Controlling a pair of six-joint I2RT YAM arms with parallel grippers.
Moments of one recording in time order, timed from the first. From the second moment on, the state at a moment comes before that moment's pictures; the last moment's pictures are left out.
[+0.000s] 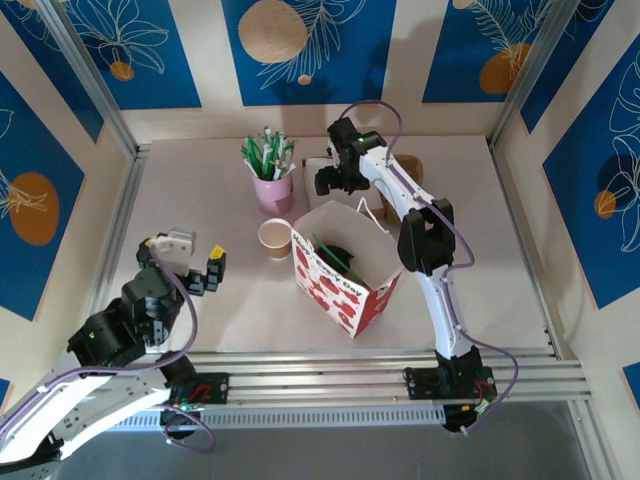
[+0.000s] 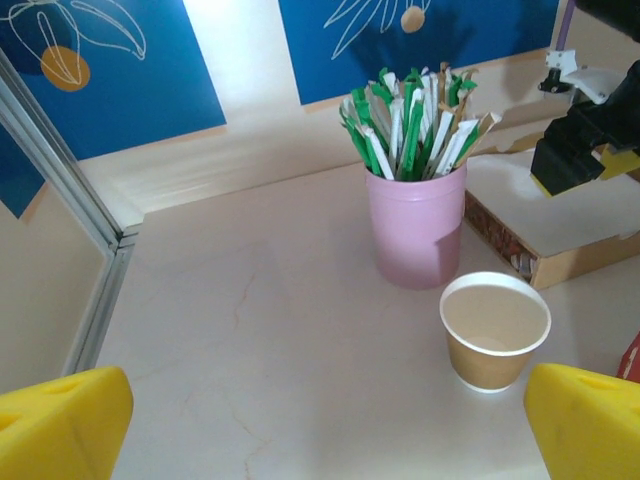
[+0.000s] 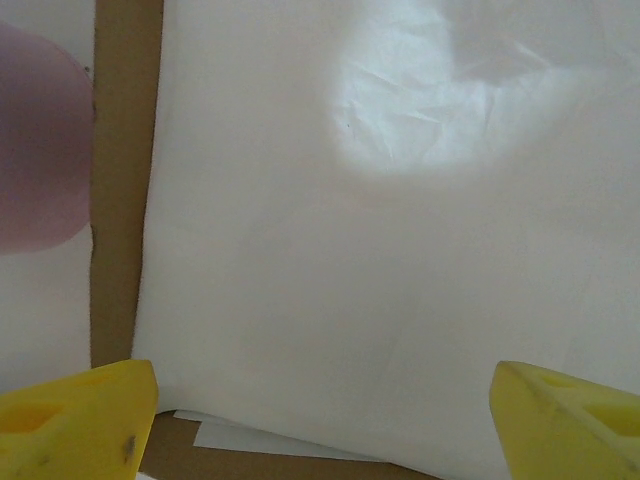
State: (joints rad) left arm -0.86 0.50 0.83 -0.70 -0.74 -0.08; right arm 0.44 2.39 2.32 -1.12 -0.04 0.21
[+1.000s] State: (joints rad) left arm -0.77 0.52 0.82 -0.70 -0.66 -0.08; right arm 0.46 2.34 2.62 -1.24 -0.10 0.17
